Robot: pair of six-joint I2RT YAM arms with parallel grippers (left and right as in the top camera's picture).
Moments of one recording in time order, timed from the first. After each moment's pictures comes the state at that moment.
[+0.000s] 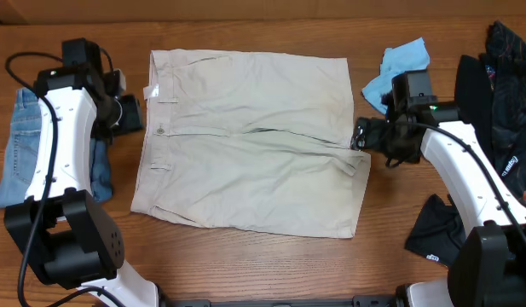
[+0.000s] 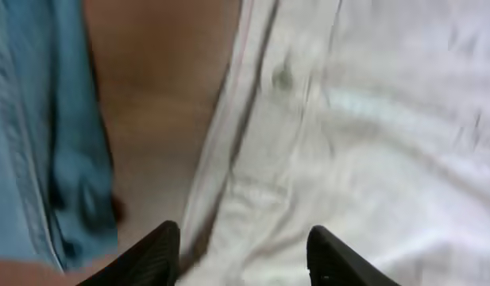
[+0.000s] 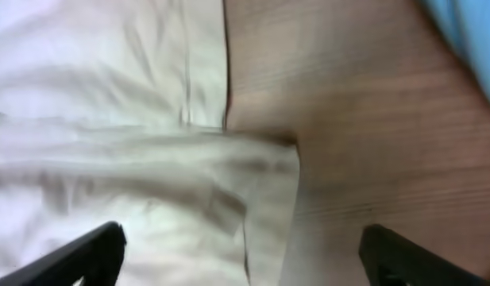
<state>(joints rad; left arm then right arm) 0.20 1.85 1.61 -1.17 0.08 -0.07 0.07 1.63 1.22 -0.94 -0.13 0.29</state>
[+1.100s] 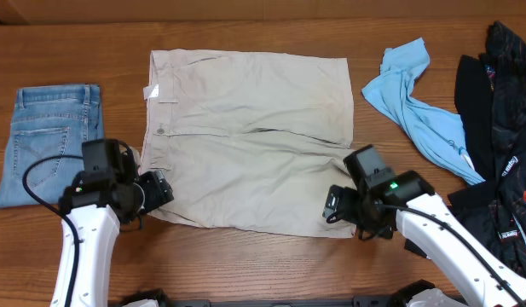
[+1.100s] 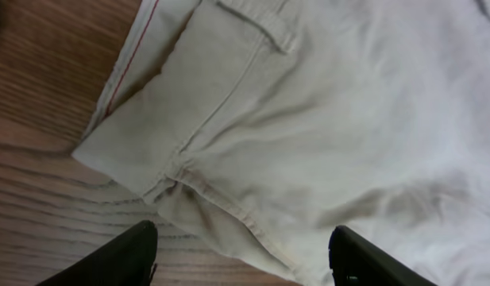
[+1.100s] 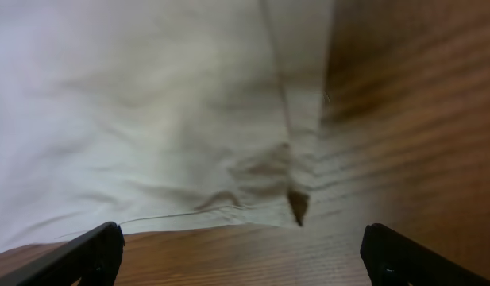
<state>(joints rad) 0.20 1.23 0.76 -0.82 0.19 -0.30 0.42 1.29 0.76 -0.95 -0.09 0.77</state>
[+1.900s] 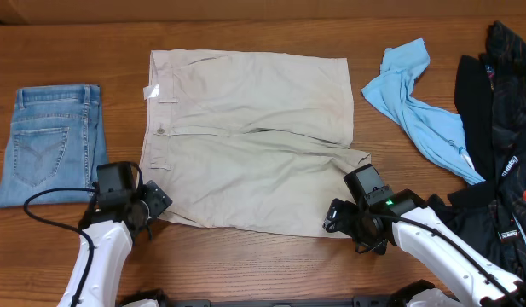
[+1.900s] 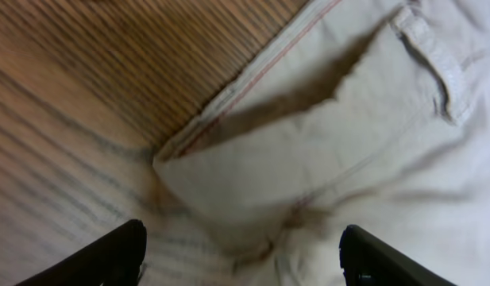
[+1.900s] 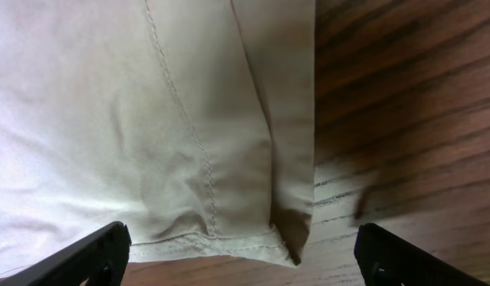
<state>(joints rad) 0.20 1.23 0.53 -0.52 -0.02 -0.59 0.42 1.29 0.59 -0.76 -0.15 0.84</state>
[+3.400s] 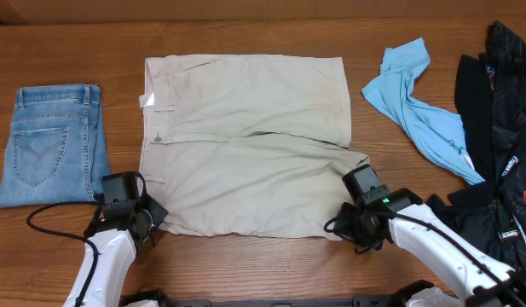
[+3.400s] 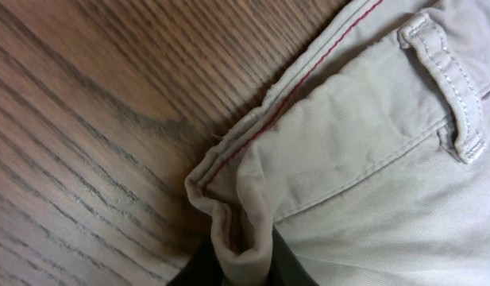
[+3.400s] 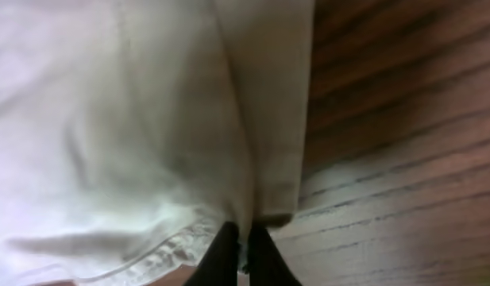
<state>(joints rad) 0.20 1.21 0.44 -0.47 -0.04 -0.65 0.42 1.34 0.58 -0.74 -0.15 0.83</state>
